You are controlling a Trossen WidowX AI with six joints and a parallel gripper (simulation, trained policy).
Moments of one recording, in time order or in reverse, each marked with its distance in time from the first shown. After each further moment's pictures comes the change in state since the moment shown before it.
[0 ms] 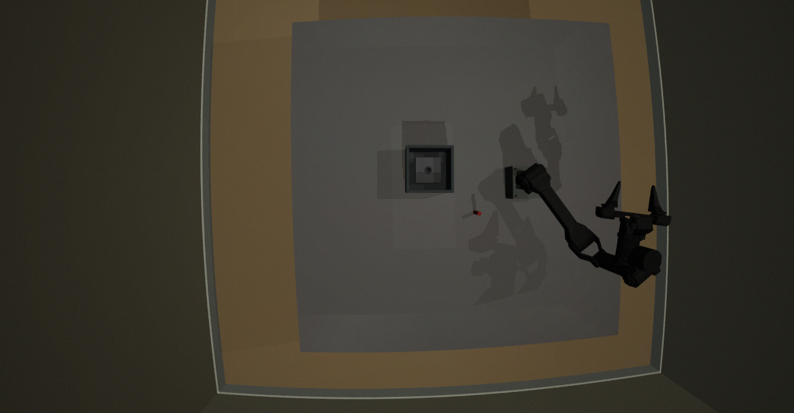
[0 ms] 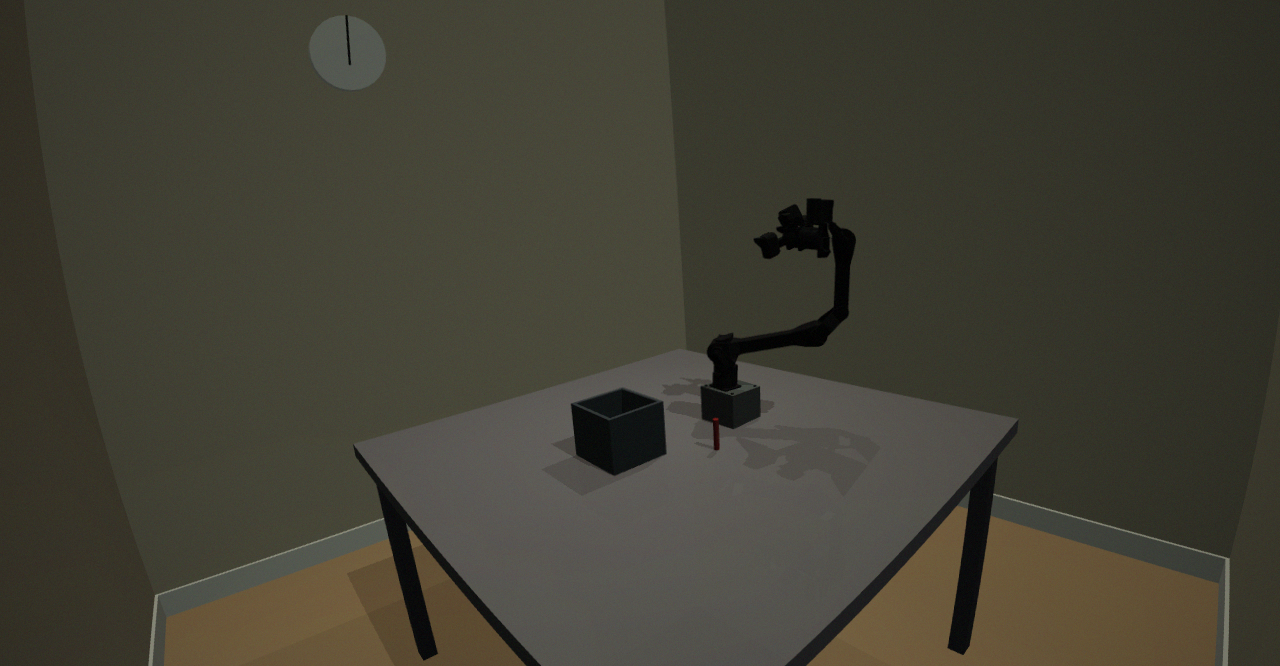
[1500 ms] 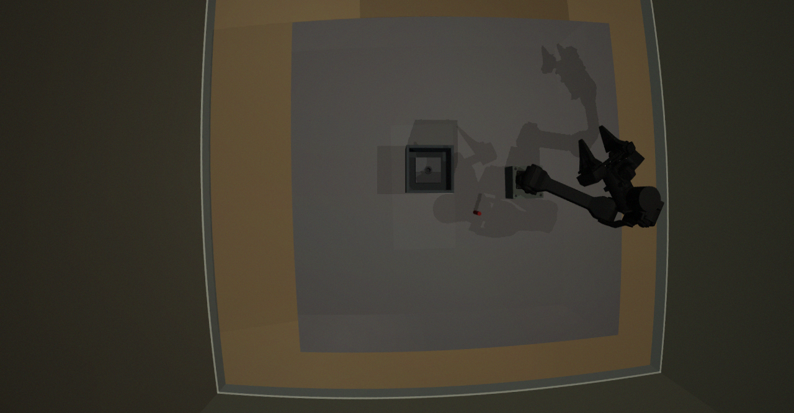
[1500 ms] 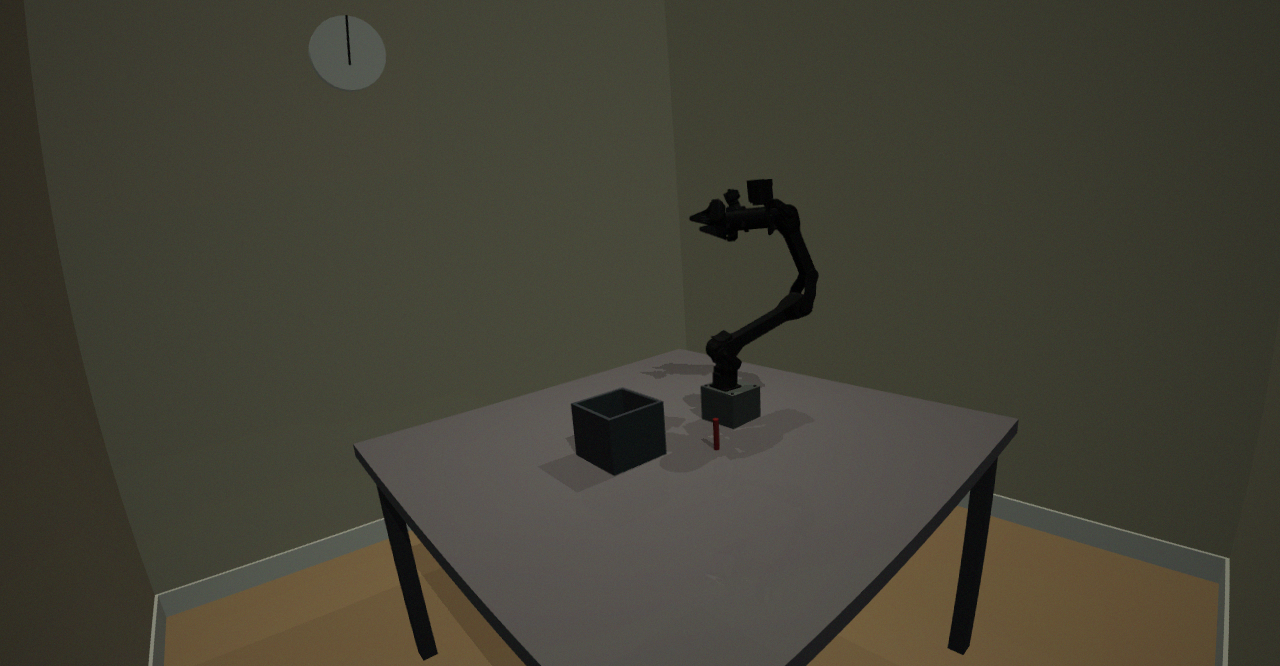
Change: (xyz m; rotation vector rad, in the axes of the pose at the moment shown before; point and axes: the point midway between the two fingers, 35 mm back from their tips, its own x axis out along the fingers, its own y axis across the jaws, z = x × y) arm 0.106 0.131 0.079 0.620 0.105 0.638
